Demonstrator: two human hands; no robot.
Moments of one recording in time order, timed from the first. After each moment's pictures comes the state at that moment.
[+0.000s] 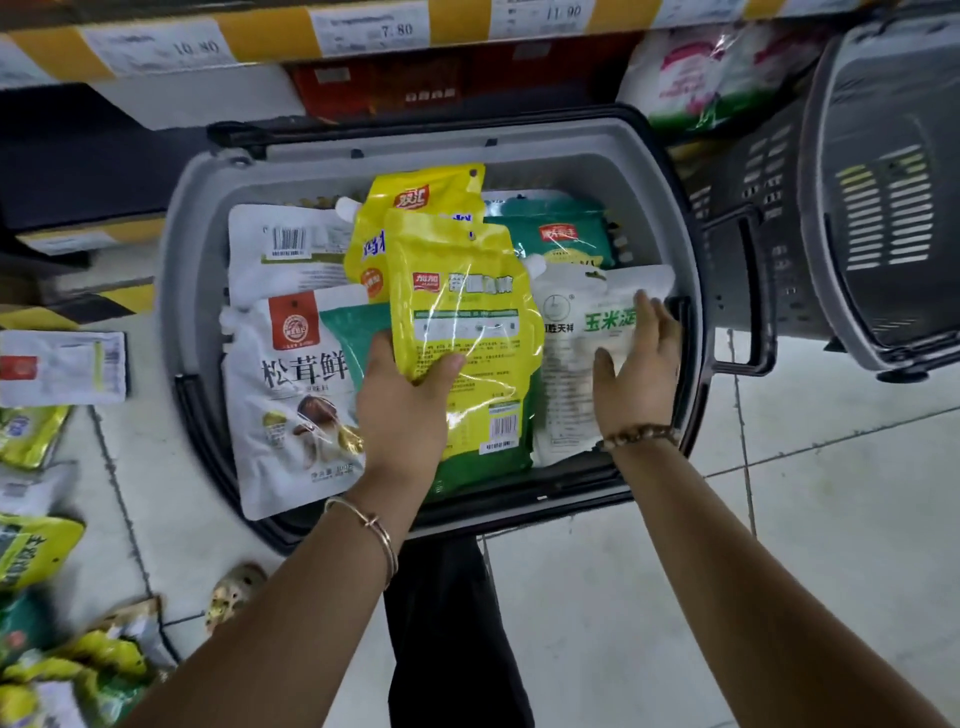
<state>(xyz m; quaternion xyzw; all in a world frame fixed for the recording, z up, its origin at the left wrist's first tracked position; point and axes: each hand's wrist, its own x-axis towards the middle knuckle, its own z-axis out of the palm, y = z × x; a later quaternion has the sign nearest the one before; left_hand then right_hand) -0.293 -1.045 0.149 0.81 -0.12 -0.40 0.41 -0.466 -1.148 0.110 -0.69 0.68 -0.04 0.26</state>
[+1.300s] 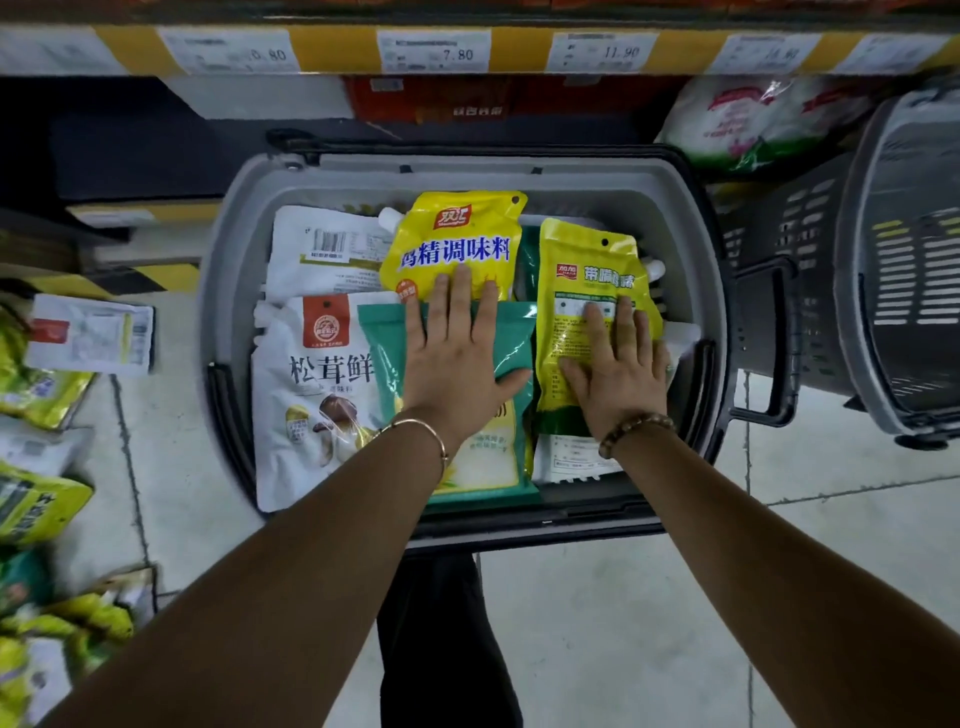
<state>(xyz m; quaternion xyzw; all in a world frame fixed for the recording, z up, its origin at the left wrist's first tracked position) -0.281 -1.080 0.103 0.81 -0.54 -0.23 -0.03 -0.451 -1.171 0.086 -0.82 0.50 0.21 0.15</state>
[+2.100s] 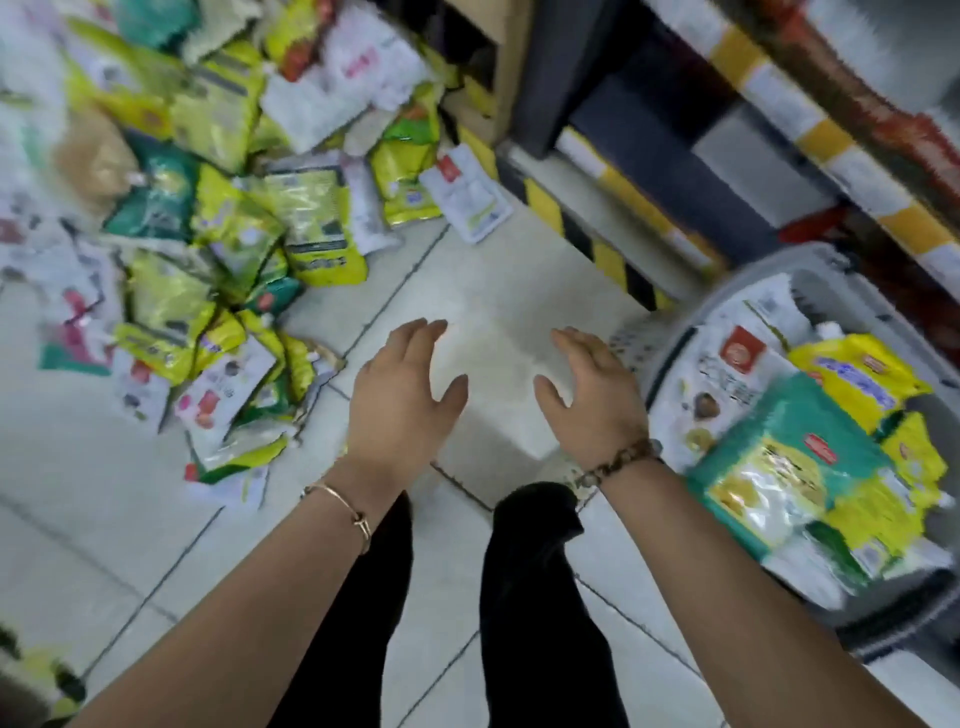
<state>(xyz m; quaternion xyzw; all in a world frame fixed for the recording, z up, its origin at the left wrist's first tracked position) -0.149 -0.661 0.218 0.94 -0.04 -0.20 0.28 -0.185 -0.845 0.212 -0.93 0.13 0.18 0.29</state>
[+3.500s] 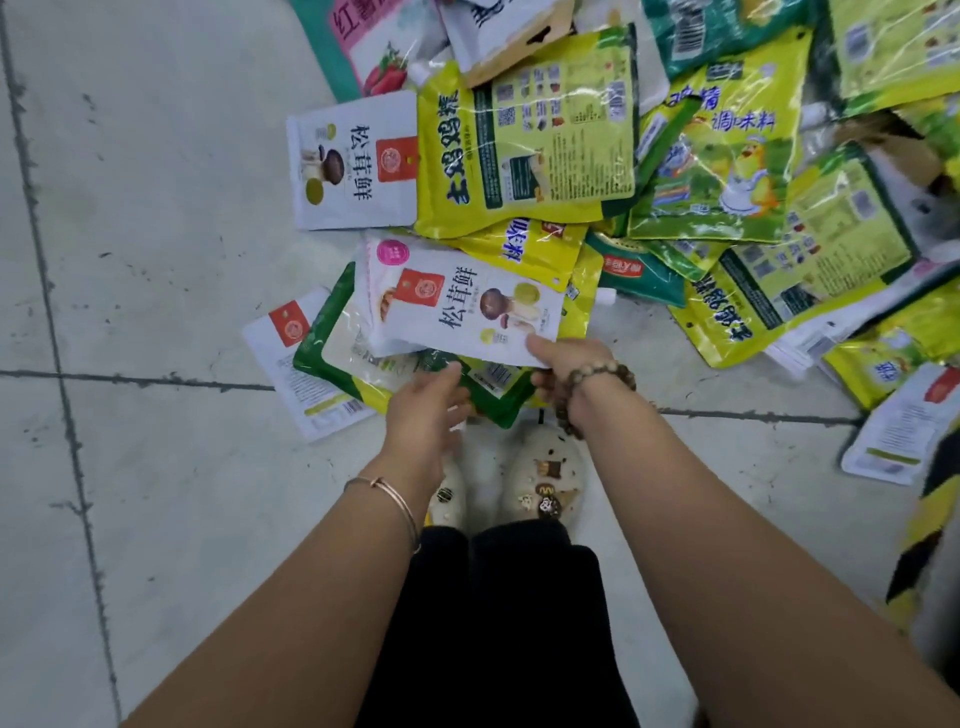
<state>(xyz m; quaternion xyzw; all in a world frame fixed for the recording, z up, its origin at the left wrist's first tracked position) -0.183 -0.329 -0.116 0.25 0.71 -0.10 0.65 -0.056 -0.400 -0.154 -0.74 0.28 0.53 0.30</state>
